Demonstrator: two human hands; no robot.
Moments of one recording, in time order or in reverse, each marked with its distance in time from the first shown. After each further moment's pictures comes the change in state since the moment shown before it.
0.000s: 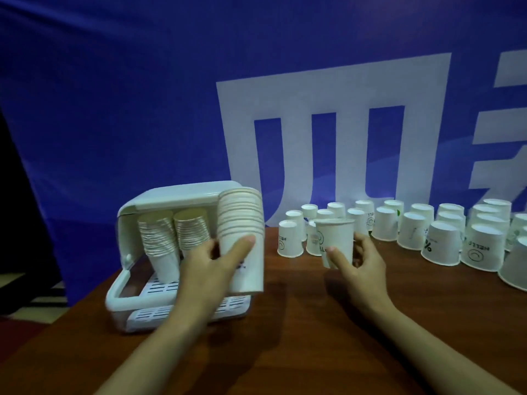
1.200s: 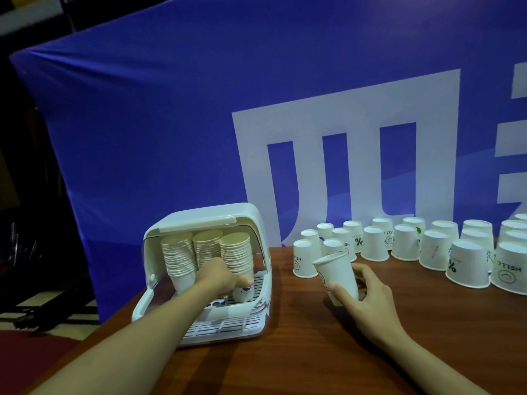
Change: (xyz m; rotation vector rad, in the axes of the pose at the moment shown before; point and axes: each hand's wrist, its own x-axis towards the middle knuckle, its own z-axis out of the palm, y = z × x) left_hand 0.115 -0.052 0.001 0.766 -0.113 -0.266; right_hand -0.006 0.010 0.000 -0.111 -0.162 -0.045
